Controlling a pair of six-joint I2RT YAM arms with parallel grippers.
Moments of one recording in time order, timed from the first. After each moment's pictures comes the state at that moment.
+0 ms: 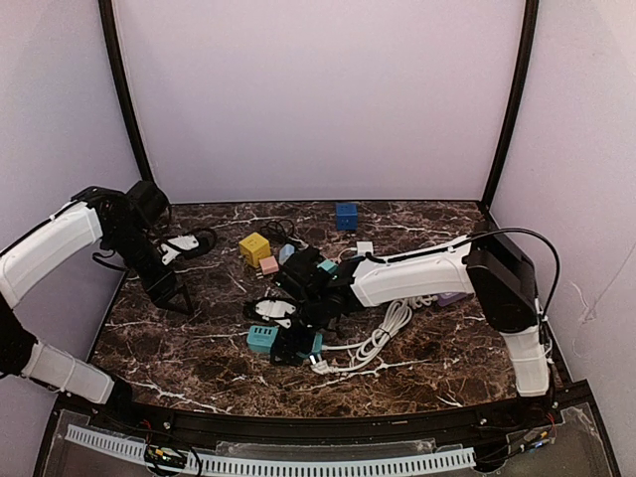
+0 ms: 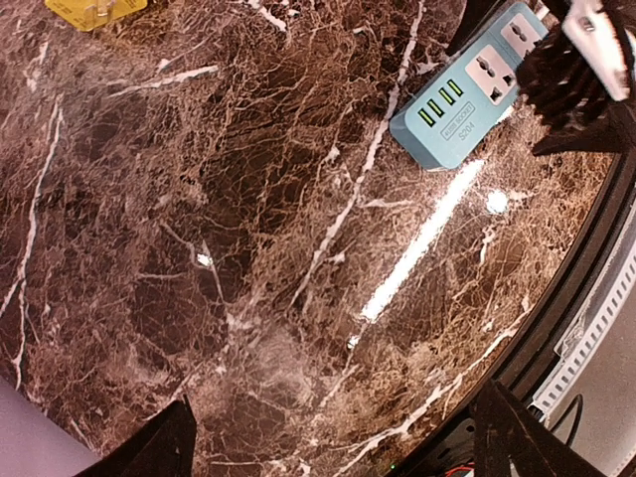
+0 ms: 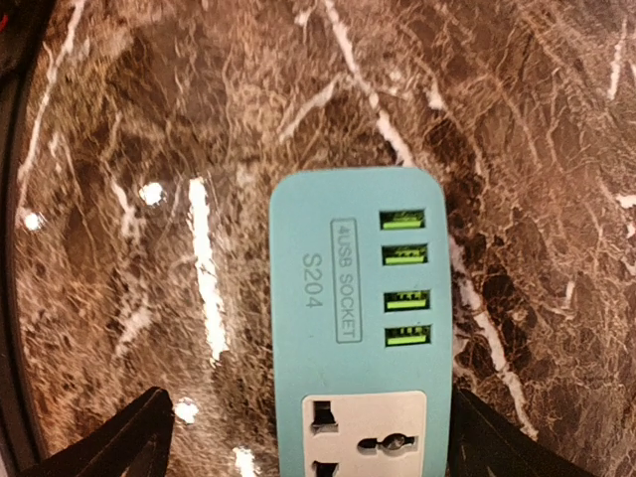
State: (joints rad) left arm -0.32 1.33 1.20 -1.25 0.21 0.56; right arm 1.13 2.15 1.57 -0.44 -0.25 -0.19
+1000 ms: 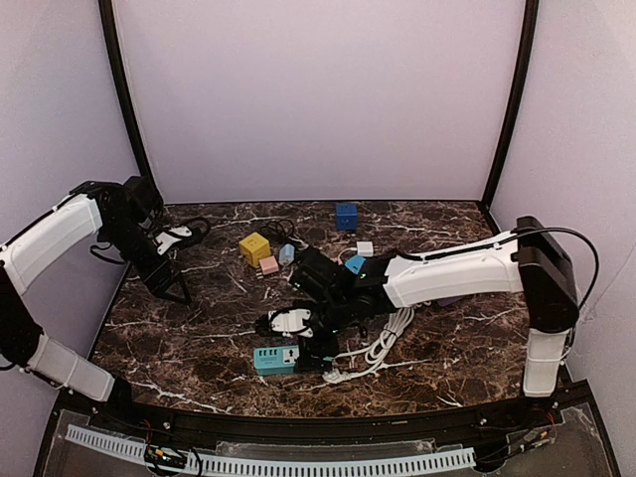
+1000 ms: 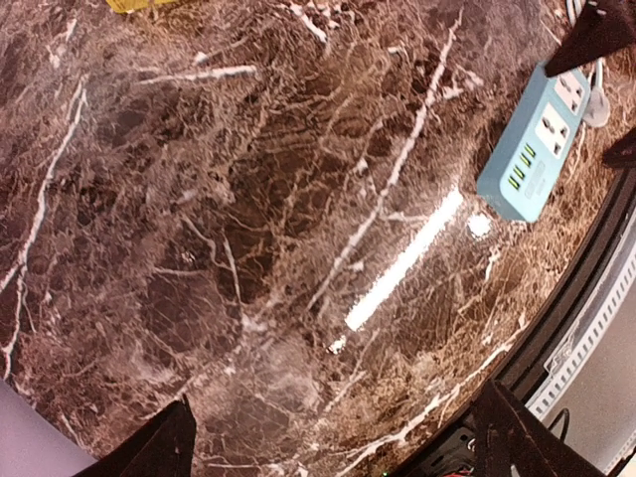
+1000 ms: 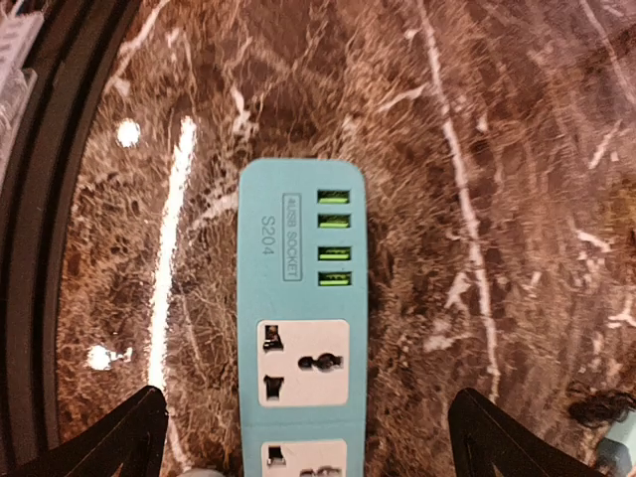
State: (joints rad) left arm -0.21 1.31 1.19 -1.26 0.27 0.58; right arm 1.16 1.99 1.41 -0.48 -0.20 -0.53
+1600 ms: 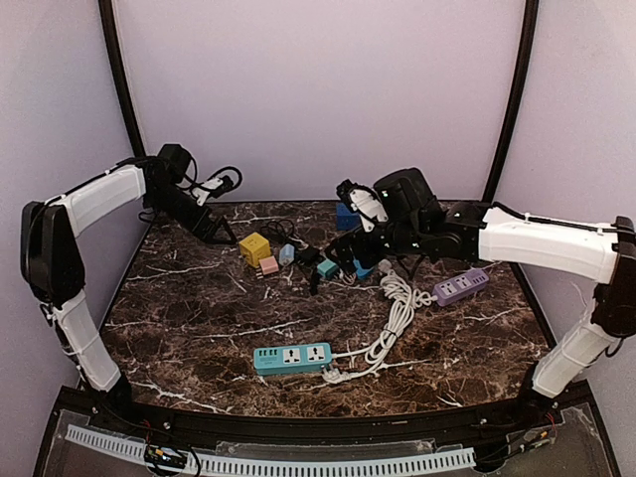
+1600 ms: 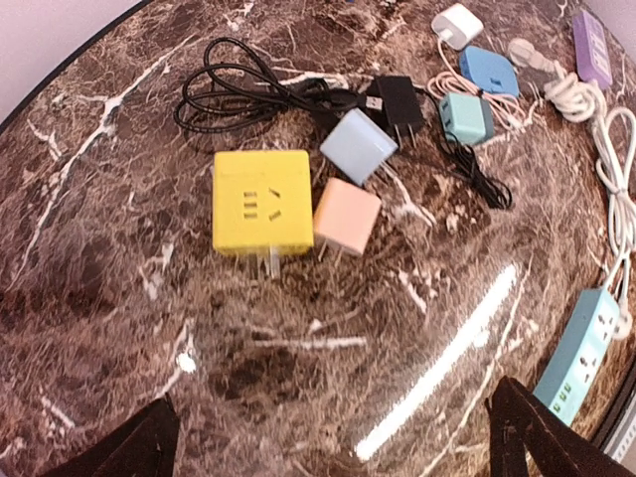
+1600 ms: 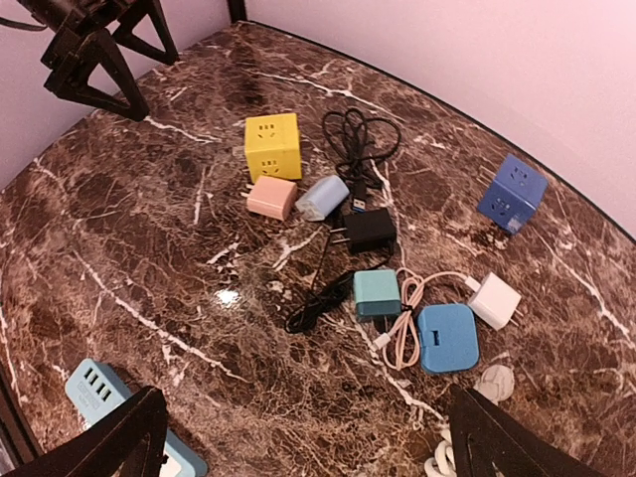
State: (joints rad) left arm -0.21 1.73 1.56 -0.95 0.39 0.43; right arm 0.93 1.53 1.28 -0.34 0.09 0.09
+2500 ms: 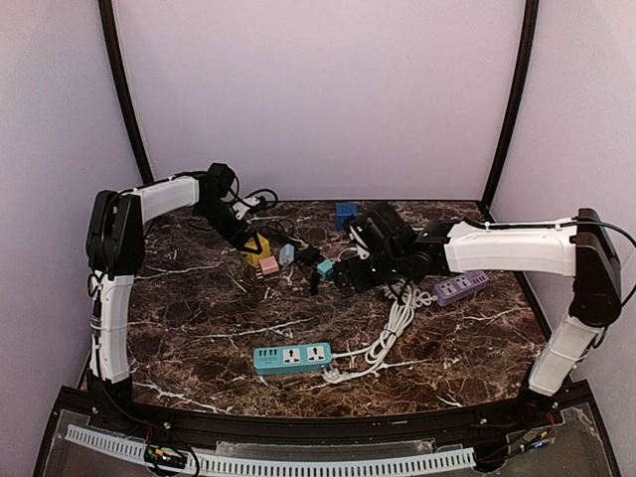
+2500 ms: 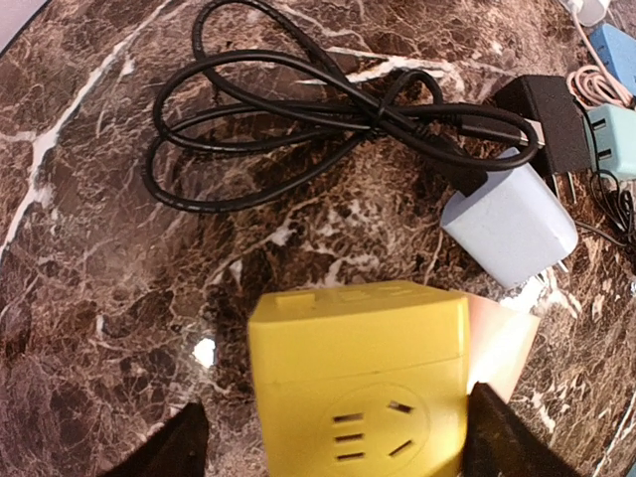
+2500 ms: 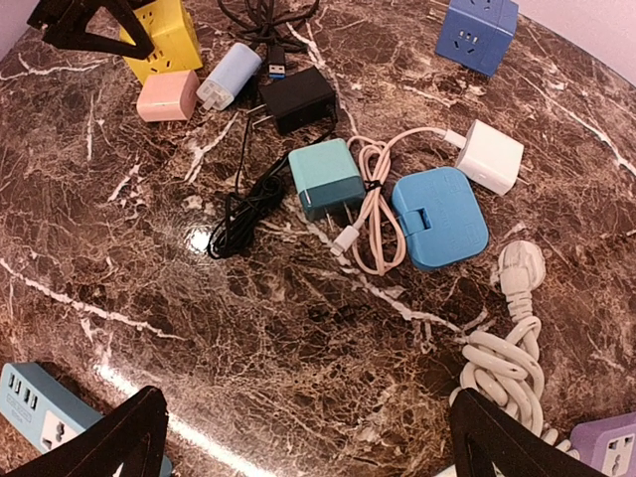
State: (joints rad) left arm -0.28 2.27 1.93 -0.84 0.30 0.46; right arm 0.92 1.69 1.23 -0.42 0.25 0.36
